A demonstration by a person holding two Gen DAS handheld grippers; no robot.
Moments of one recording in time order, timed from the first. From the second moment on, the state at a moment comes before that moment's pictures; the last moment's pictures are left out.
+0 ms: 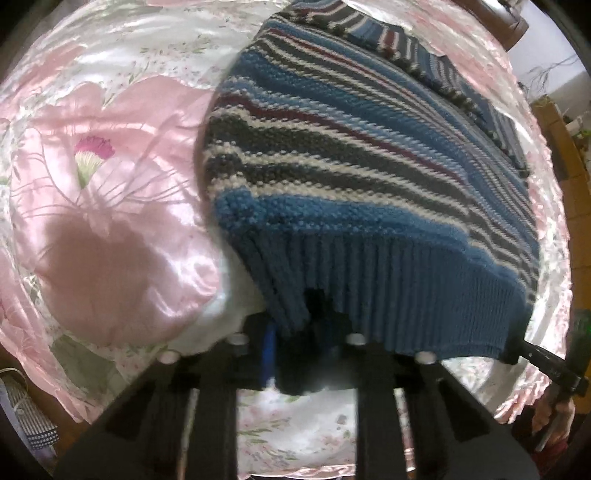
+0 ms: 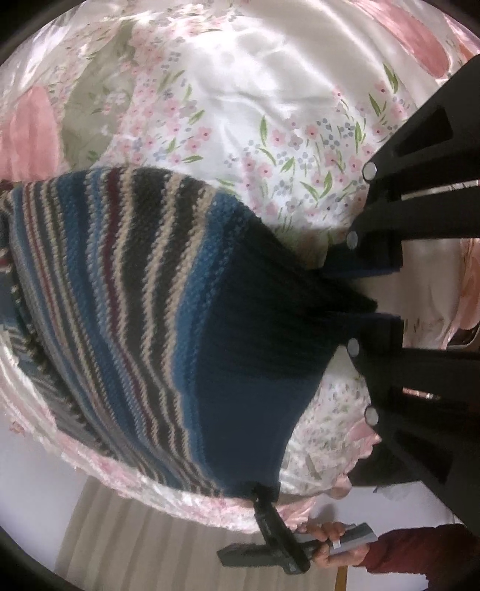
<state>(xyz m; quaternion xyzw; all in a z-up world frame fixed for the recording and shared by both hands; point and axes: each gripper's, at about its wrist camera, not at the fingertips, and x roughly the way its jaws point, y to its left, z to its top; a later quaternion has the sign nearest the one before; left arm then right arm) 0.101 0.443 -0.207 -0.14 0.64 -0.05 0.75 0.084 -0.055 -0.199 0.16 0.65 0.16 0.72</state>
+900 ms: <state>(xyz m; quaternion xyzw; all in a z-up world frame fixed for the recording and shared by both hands) 0.239 0.459 -0.192 -0.25 0.59 -0.07 0.76 0.235 -0.110 -0.168 0.29 0.60 0.18 0.73</state>
